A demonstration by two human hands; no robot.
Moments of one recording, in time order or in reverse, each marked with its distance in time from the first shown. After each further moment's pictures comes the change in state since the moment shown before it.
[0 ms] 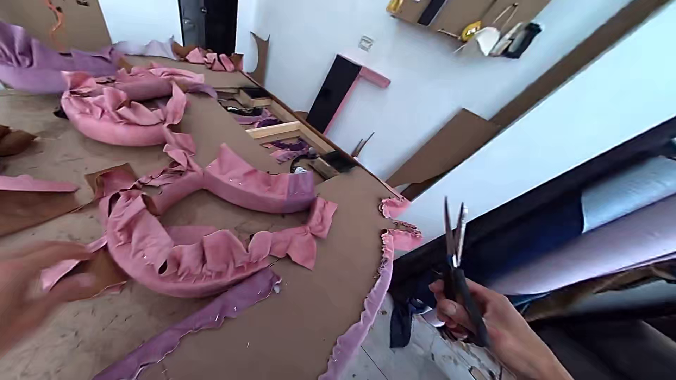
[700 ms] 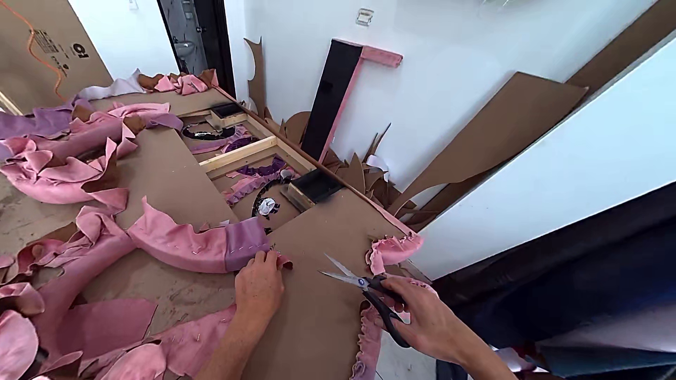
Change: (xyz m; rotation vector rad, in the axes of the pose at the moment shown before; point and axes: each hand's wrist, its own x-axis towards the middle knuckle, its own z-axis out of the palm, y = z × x) left_hand 0.328 0.318 0.251 0.123 0.214 -0.118; right_hand 0.233 0.145 -0.058 -0.494 -0.256 -0.294
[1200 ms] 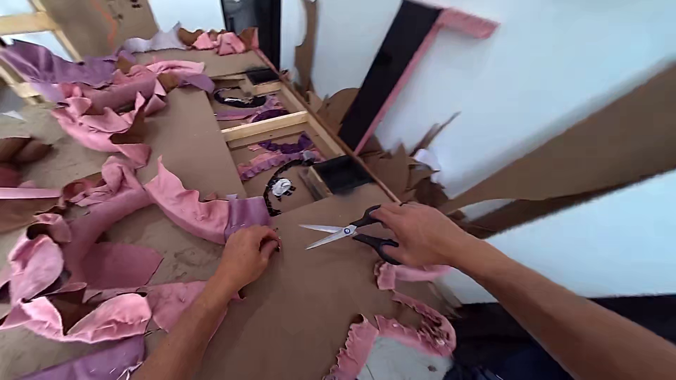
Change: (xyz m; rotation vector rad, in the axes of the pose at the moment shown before) left_hand 0.017 -0.028 -0.005 -0.318 0.080 0.093; right_hand 0.174 0.031 -0.073 -0.487 -0.188 -0.572
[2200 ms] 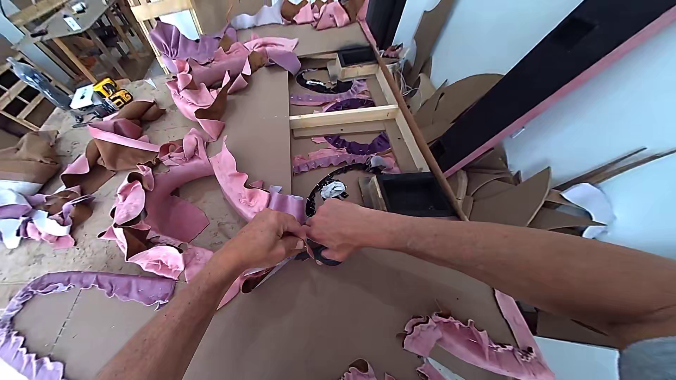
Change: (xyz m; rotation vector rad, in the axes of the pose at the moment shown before) left_hand 0.024 0.033 -0.054 -0.084 -0.143 0.018; right_hand 0.198 -0.078 0.010 -0.168 -0.247 -0.922
